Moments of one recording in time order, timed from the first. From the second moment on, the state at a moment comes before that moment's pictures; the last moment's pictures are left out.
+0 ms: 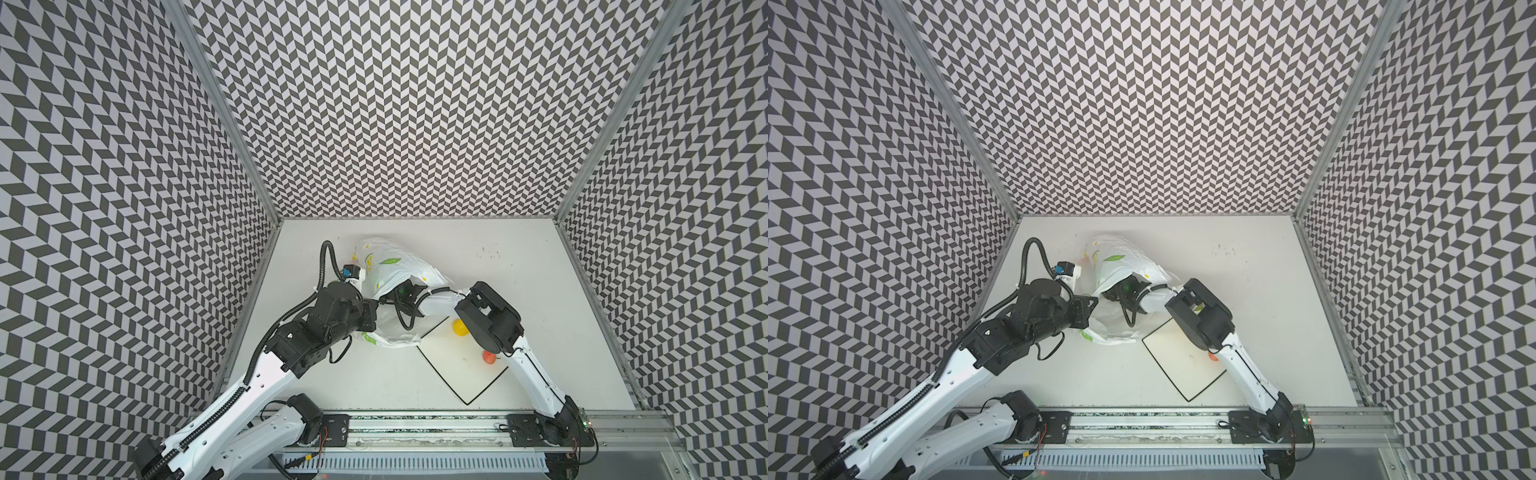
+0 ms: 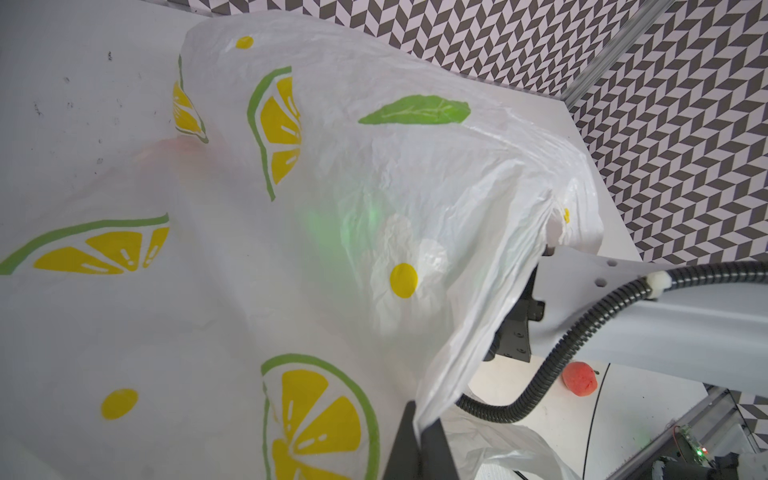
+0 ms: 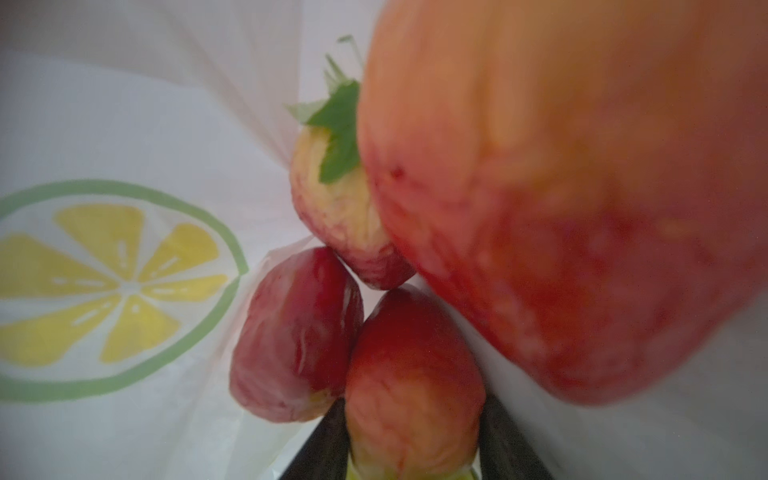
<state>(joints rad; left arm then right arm) -0.67 0.86 0.85 -0.59 -0.06 -0.53 0.83 2.44 1.65 0.35 -0.10 1.47</state>
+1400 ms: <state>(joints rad) -0.67 0.86 0.76 -0.46 -0.19 -0.60 0.82 1.80 1.00 0.28 -0.31 0.75</state>
